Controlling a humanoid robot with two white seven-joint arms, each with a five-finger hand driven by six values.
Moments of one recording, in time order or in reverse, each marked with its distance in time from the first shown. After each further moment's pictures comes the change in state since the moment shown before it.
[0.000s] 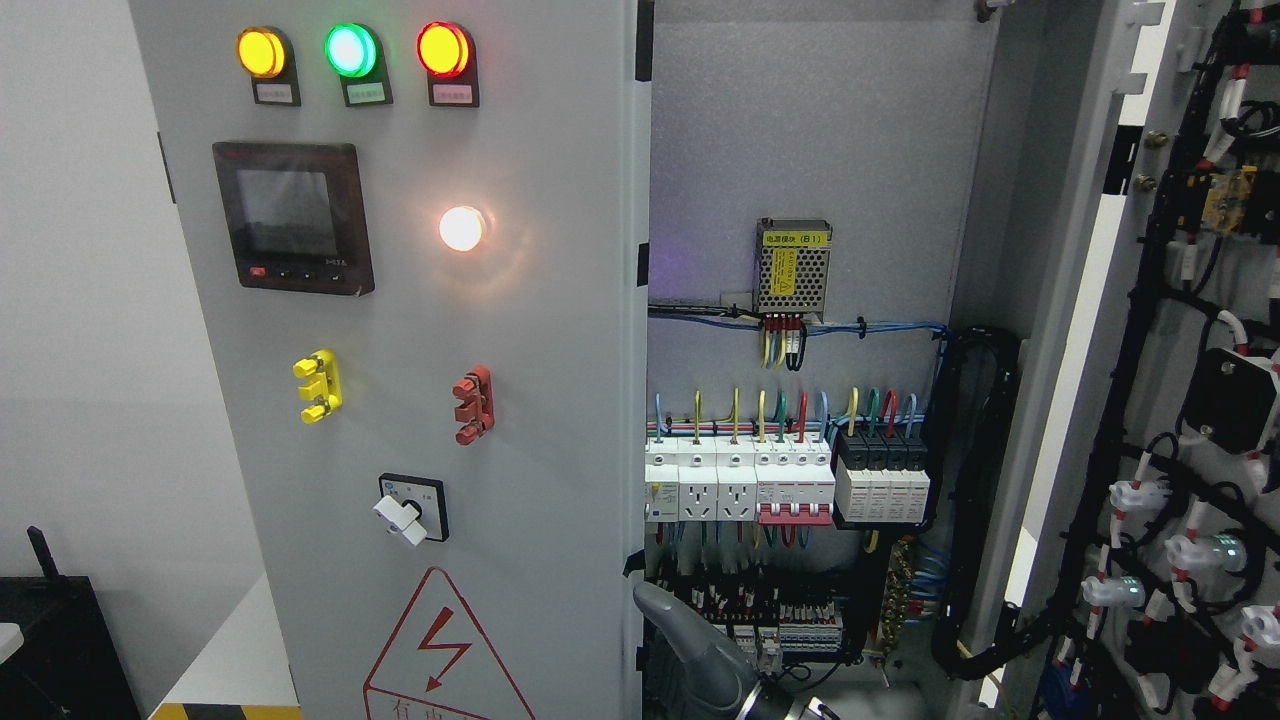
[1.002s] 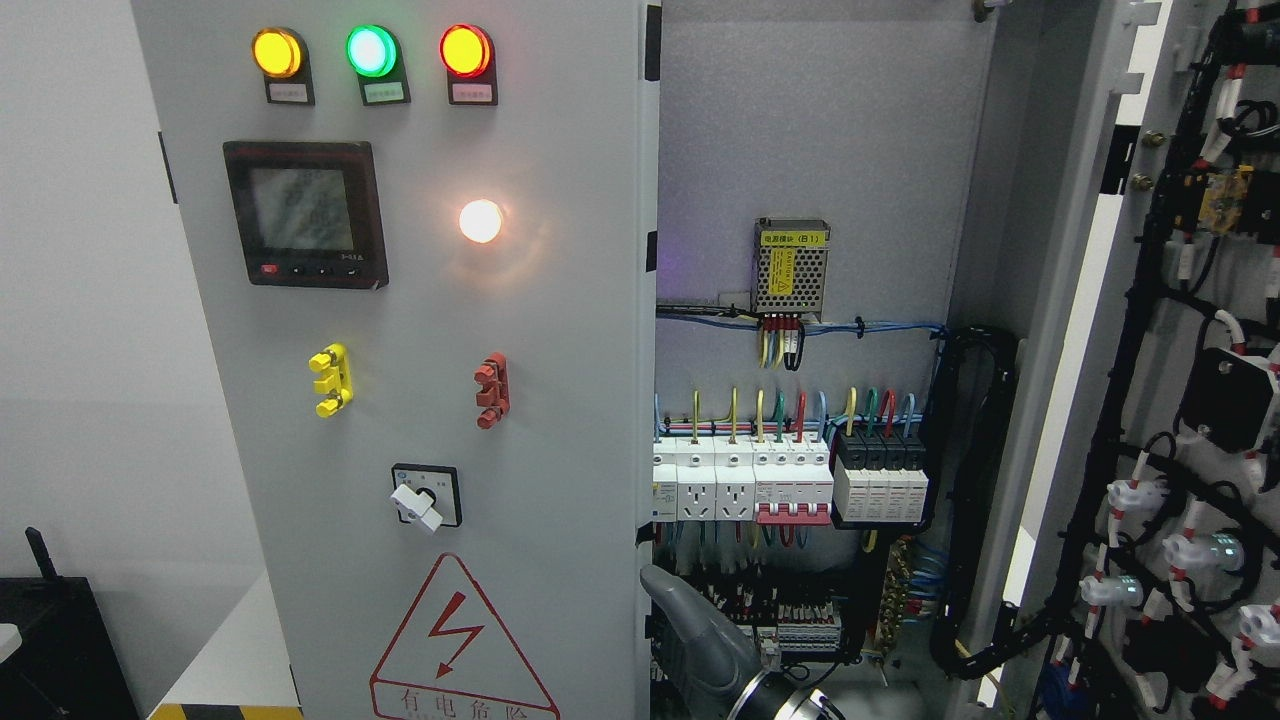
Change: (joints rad) left arm 0.000 0.000 0.000 0.000 0.000 0.000 -0.003; right arm -0.025 0.017 -0.008 0.053 0.080 0.000 -0.138
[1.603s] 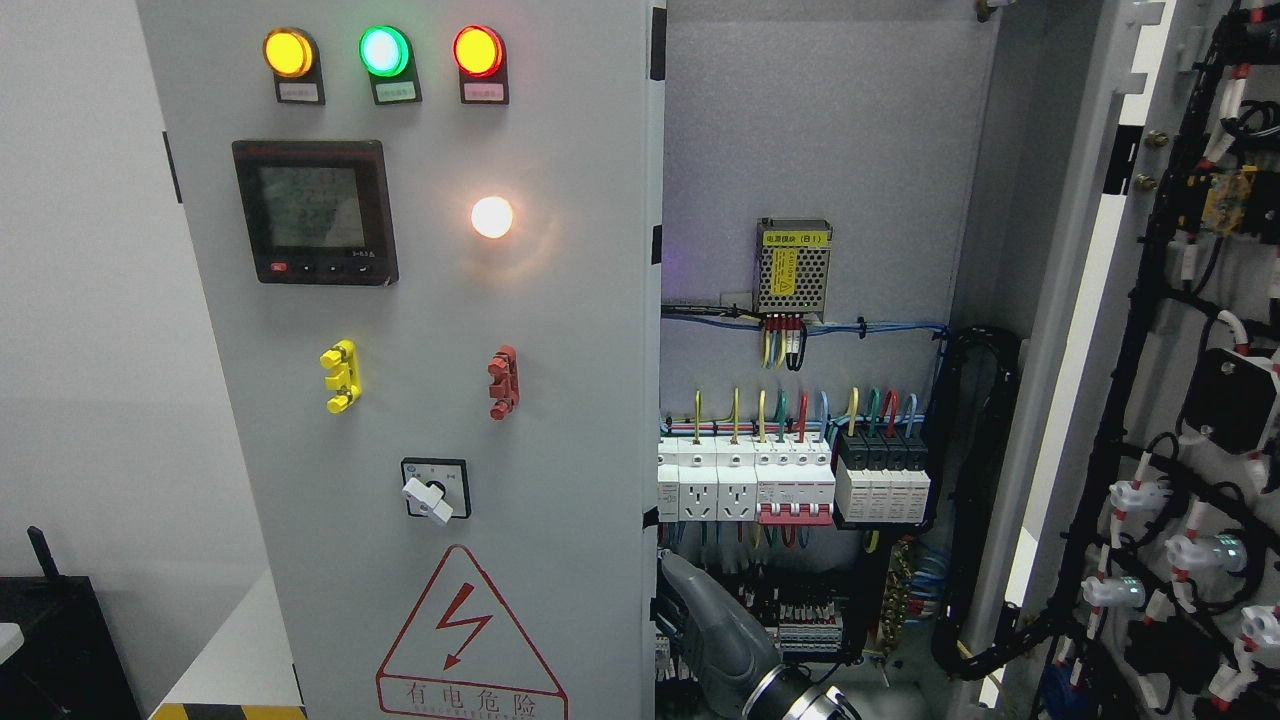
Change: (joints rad) left arm 0.000 0.000 0.000 0.000 0.000 0.000 0.003; right arm -0.001 -0.013 -0.007 0.004 0.001 0.000 -0.070
